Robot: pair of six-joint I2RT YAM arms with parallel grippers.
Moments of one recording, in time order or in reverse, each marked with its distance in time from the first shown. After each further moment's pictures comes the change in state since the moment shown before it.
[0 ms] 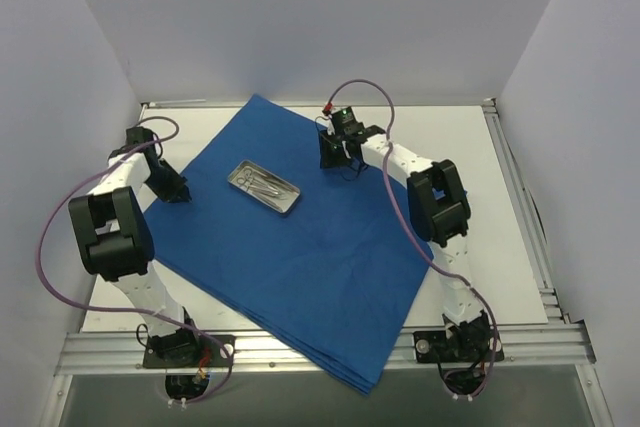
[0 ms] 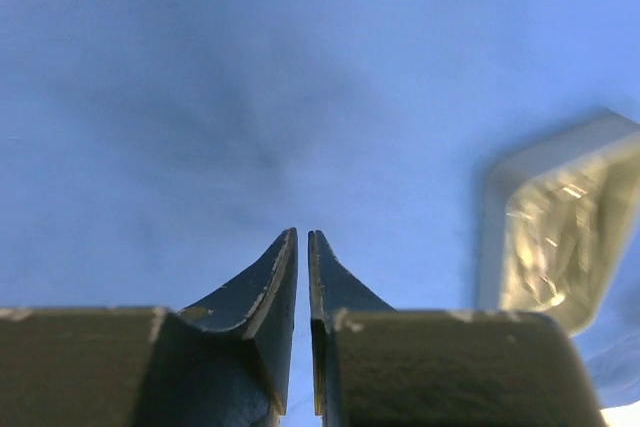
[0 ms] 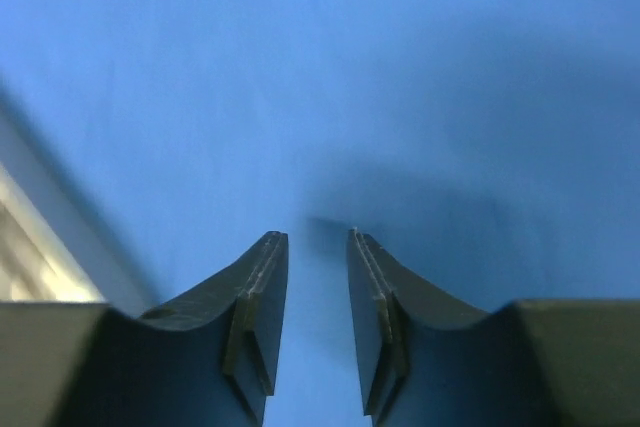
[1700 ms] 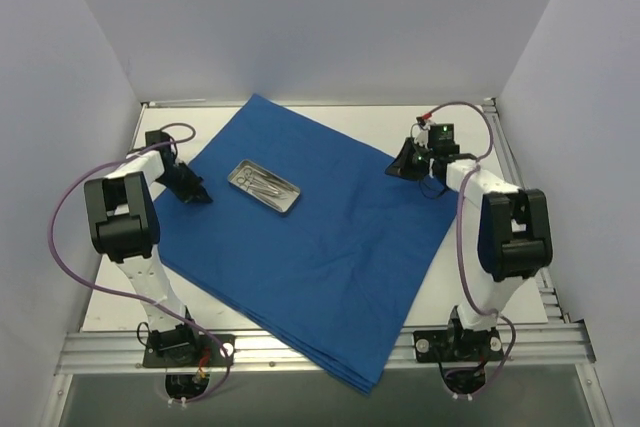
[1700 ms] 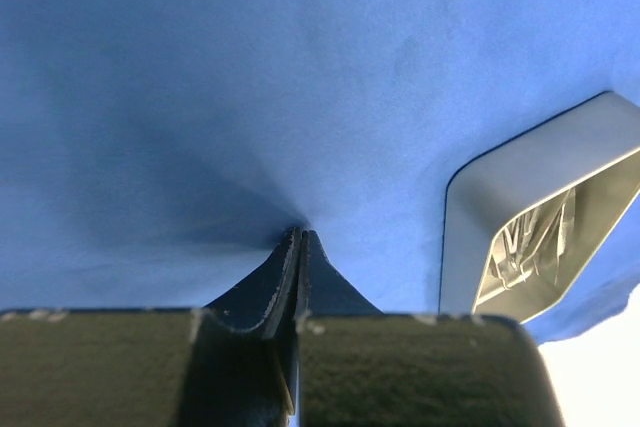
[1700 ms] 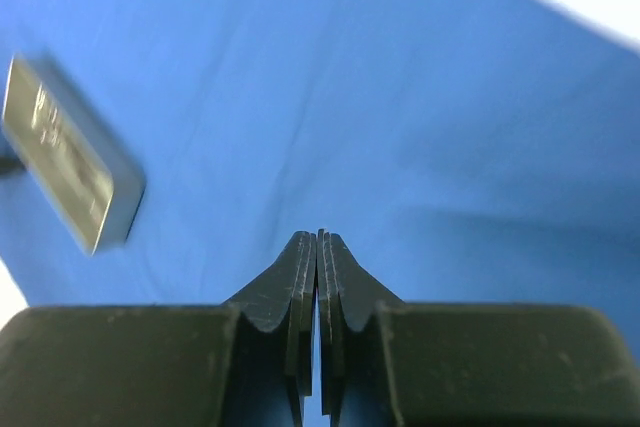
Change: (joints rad) left arm -0.064 0.145 0.042 0.043 0.175 -0.051; right arm -0.375 -0.592 -0.787 0.284 -0.328 0.150
